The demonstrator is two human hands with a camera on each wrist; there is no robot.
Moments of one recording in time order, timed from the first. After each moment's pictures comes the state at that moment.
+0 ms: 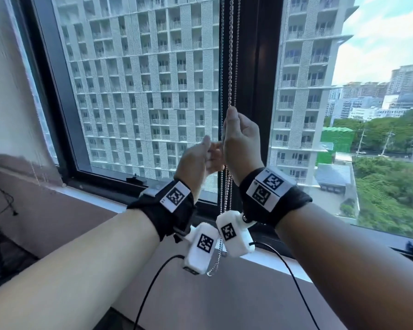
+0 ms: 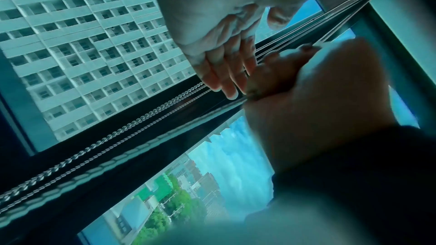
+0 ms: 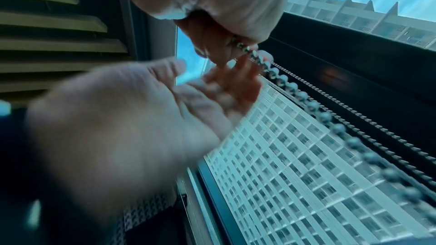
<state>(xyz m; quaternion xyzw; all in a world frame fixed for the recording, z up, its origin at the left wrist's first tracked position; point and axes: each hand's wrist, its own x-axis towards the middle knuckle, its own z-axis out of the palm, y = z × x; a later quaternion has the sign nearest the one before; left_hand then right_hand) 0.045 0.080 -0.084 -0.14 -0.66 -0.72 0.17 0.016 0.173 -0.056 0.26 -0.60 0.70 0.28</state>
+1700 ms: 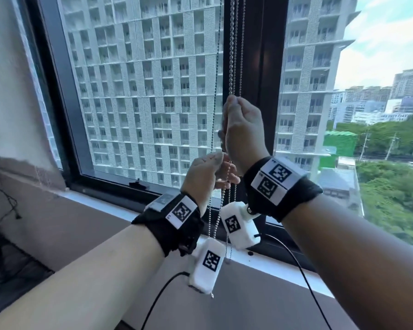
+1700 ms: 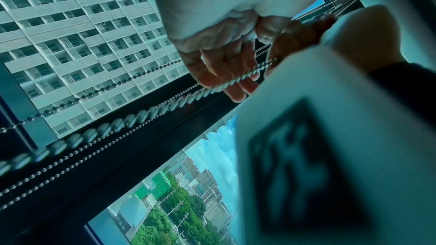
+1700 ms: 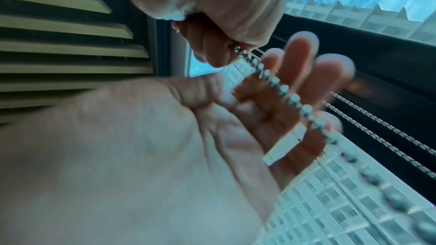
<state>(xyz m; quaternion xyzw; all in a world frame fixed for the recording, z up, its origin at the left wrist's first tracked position) 0.055 0.085 -0.084 -0.14 -0.68 -0.70 0.14 0.024 0.169 -0.023 0.31 -0.58 0.71 0.24</state>
